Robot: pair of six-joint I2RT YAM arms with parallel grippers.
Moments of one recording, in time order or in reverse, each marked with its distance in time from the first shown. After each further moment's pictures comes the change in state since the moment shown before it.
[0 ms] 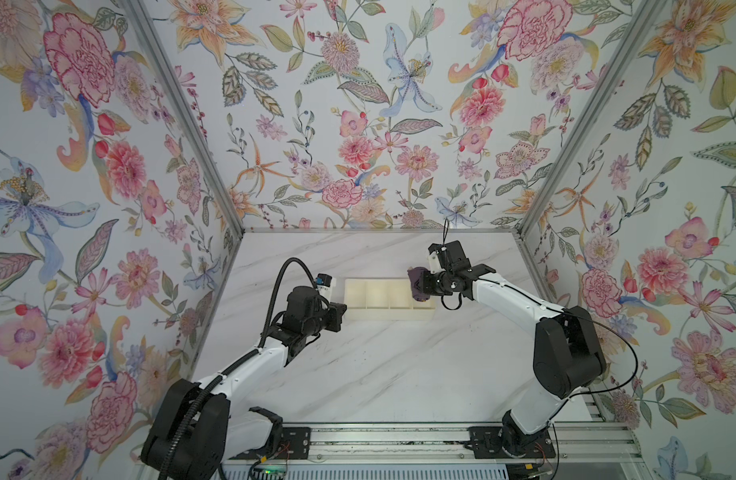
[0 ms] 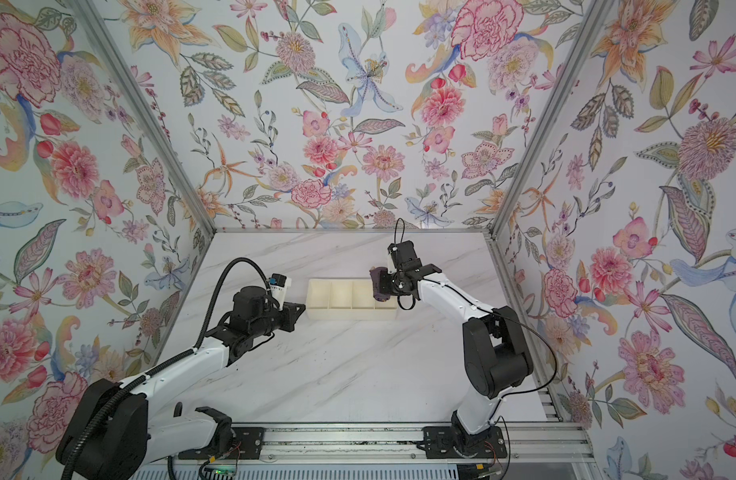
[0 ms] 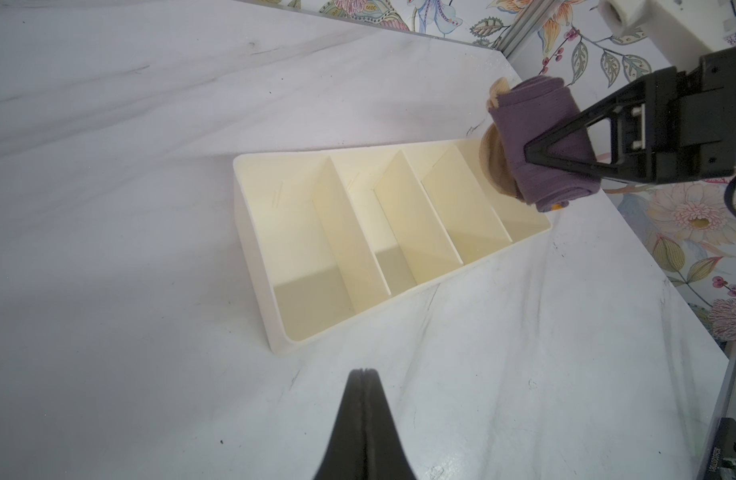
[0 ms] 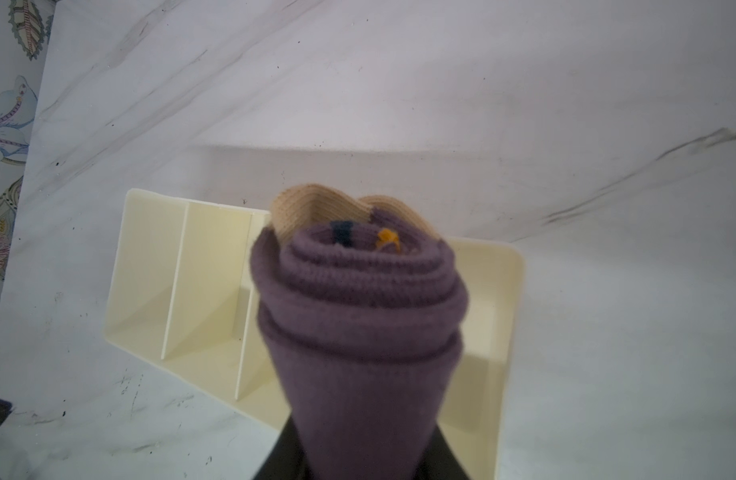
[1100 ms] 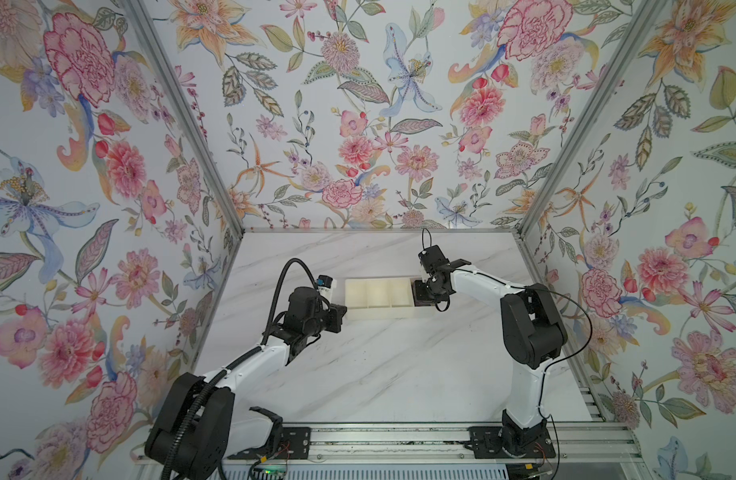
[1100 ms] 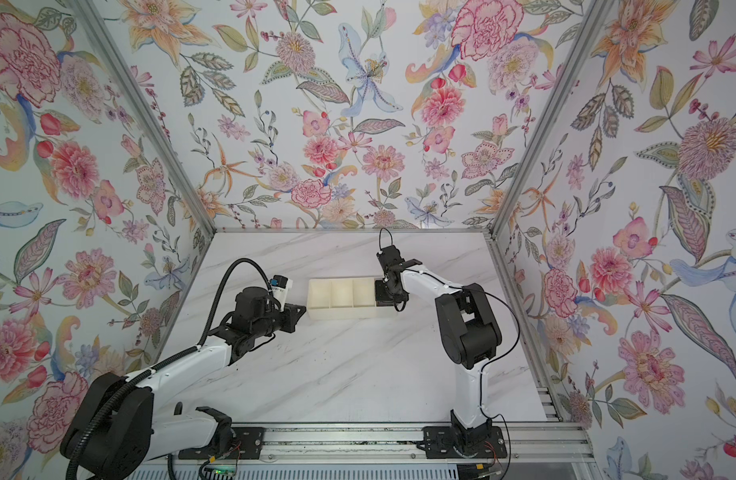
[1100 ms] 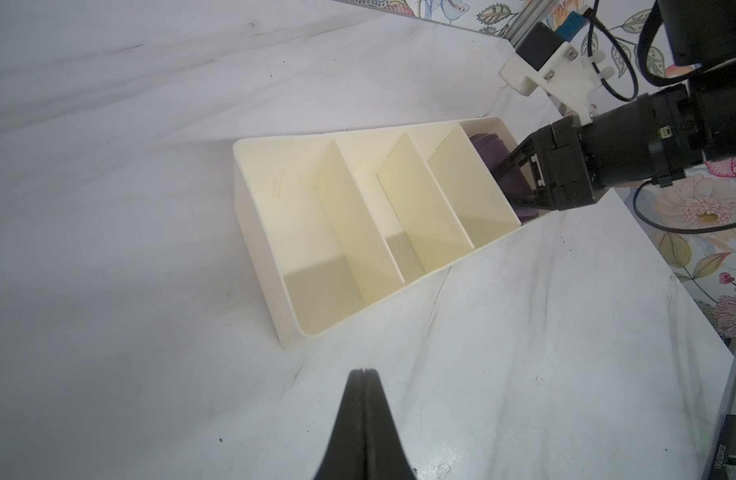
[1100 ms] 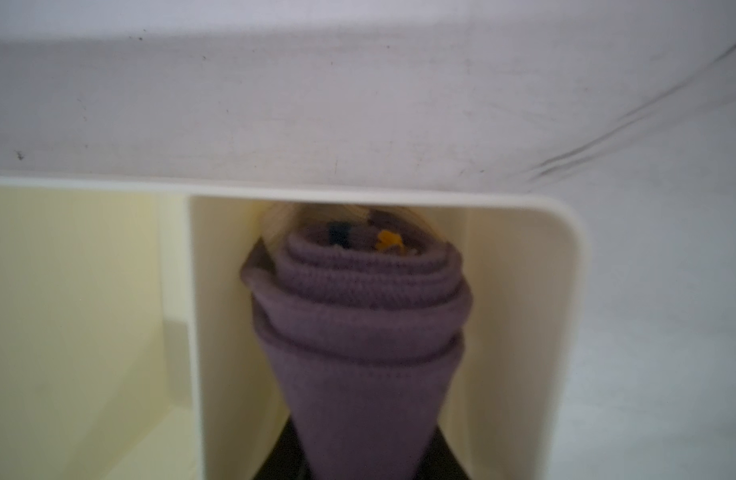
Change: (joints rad) left arm 0.004 0.031 -0.007 0.017 0.008 0.000; right arm 0.033 0.267 0.175 -0.206 0.166 -0.044
